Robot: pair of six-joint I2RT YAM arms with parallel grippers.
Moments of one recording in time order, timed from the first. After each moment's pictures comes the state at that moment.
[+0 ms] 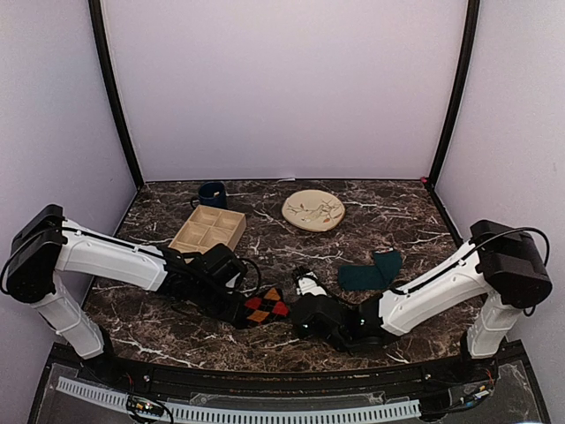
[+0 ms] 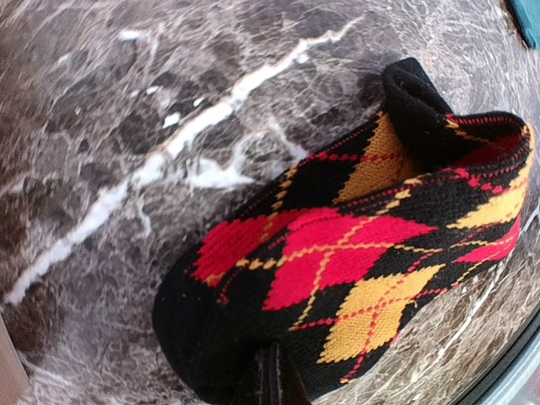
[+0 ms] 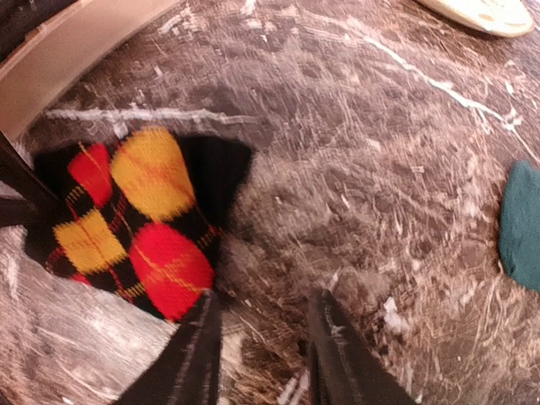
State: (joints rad) left arm -0.97 1.59 0.80 -0.36 0.02 -0.69; right arm 1.37 1.77 0.80 0.17 0.71 0.66
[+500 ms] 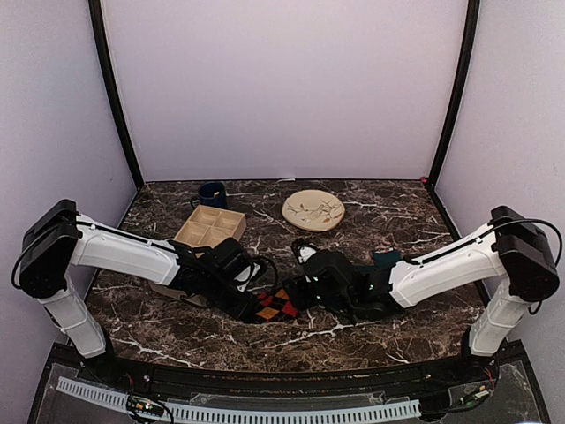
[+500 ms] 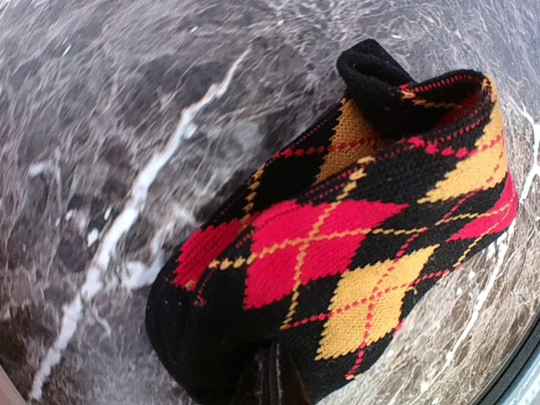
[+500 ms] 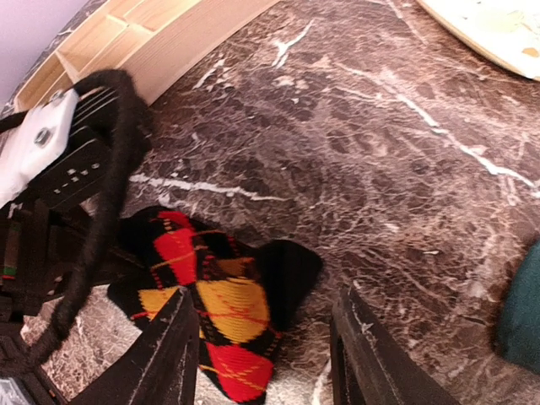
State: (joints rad) left arm -0.96 1.67 0.88 -0.34 0.05 -0.38; right arm 1.20 1.68 0.85 0.17 0.42 0.57
